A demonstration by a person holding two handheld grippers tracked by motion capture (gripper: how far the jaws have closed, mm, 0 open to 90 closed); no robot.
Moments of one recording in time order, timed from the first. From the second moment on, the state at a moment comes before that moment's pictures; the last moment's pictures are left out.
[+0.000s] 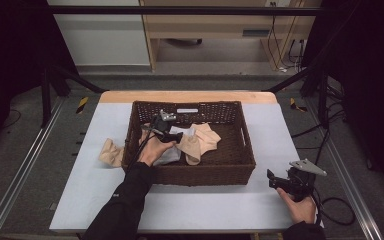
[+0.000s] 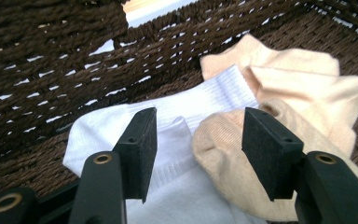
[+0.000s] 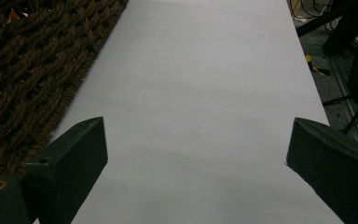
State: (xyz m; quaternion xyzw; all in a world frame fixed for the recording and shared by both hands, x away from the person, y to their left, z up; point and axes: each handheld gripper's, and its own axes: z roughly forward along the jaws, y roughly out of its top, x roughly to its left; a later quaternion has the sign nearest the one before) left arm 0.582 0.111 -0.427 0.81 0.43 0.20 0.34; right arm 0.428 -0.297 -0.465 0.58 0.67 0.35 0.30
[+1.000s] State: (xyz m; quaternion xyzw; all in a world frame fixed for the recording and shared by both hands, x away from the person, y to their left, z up) left arm 0.574 0.105 -0.415 0.83 0.39 0.18 0.36; right arm 0.428 -0.297 -0.465 0.58 0.67 0.35 0.30
